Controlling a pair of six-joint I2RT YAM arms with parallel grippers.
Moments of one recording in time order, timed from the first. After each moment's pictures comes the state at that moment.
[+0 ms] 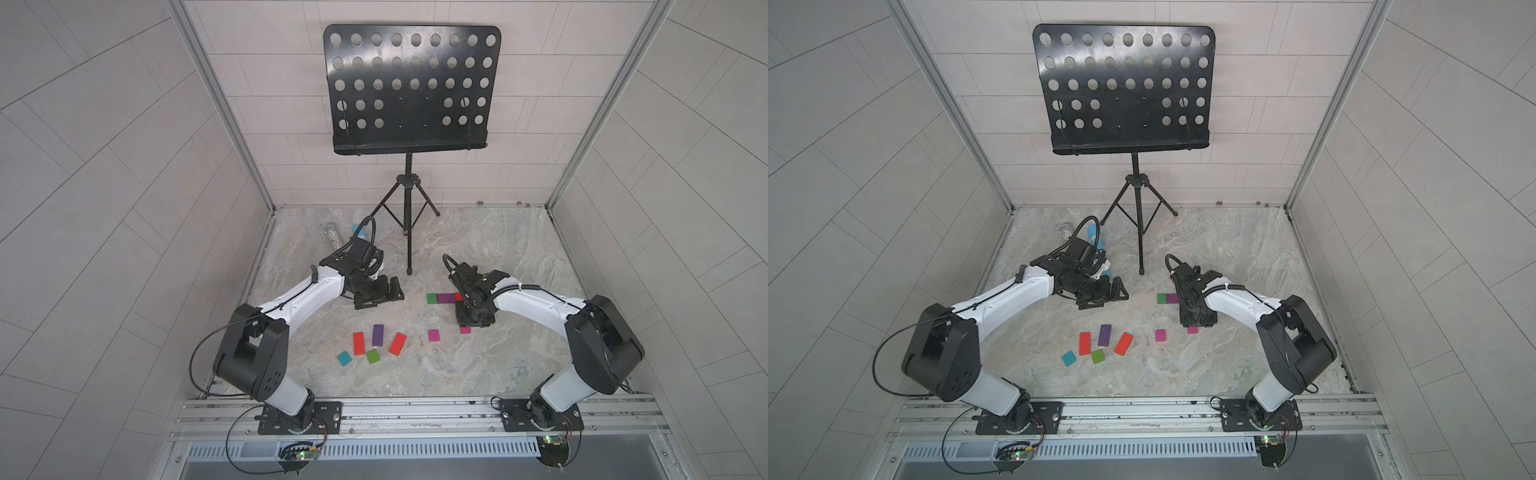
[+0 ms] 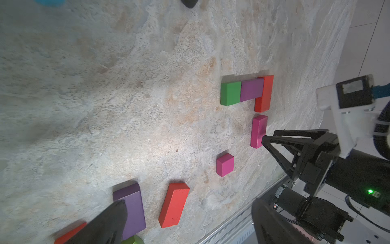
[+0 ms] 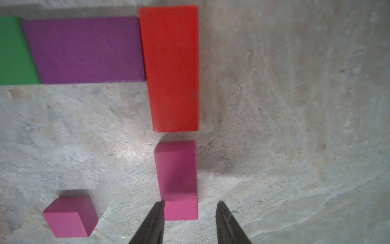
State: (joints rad) left arm -0.45 1.55 1.08 -0.71 0.47 -0.52; right arm 0.55 1.59 0.97 -0.84 0.05 0.60
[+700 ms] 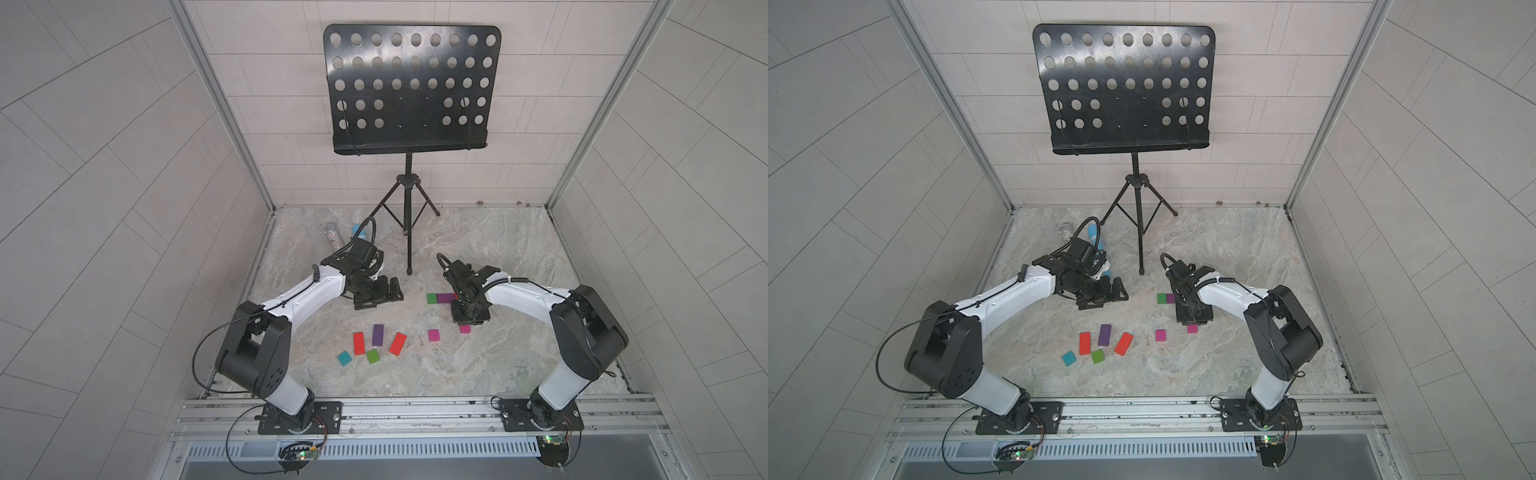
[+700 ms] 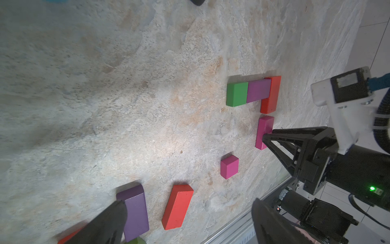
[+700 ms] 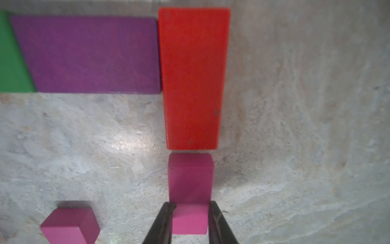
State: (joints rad) left arm -0.45 1.56 1.08 -0.71 0.46 -0.52; right arm 0.55 1.68 1.03 -0.85 0.03 0.57
